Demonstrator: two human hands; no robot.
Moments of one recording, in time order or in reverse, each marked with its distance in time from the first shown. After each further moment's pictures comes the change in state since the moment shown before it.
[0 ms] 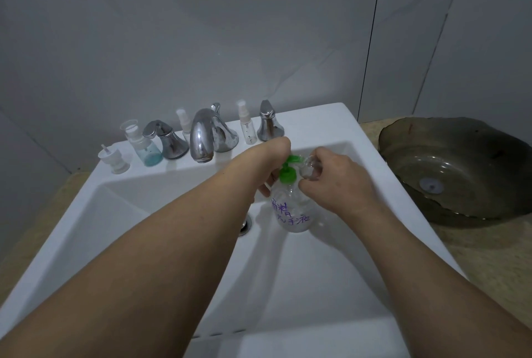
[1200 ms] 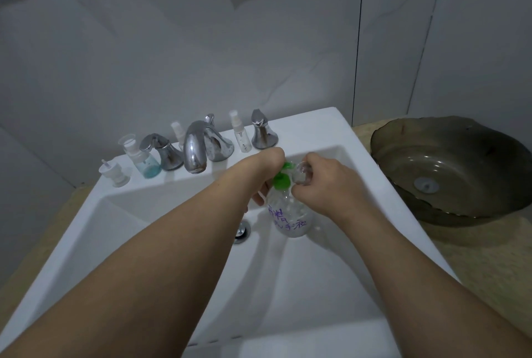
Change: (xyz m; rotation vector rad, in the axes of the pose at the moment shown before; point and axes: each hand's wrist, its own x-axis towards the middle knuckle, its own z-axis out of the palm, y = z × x) left_hand -0.002 0.001 0.006 0.042 0.058 -0.071; right_hand -0.002 -0.002 -0.003 0.024 -0.006 -0.027
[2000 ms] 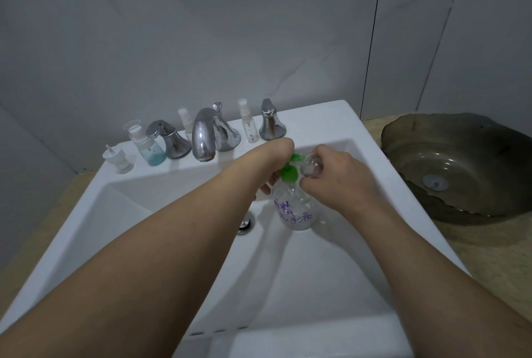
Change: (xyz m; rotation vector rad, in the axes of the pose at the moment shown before) left_hand 0.004 -0.004 -0.005 -0.028 0.012 0.040; right_hand 0.002 -0.001 0.002 -0.035 0.010 0.010
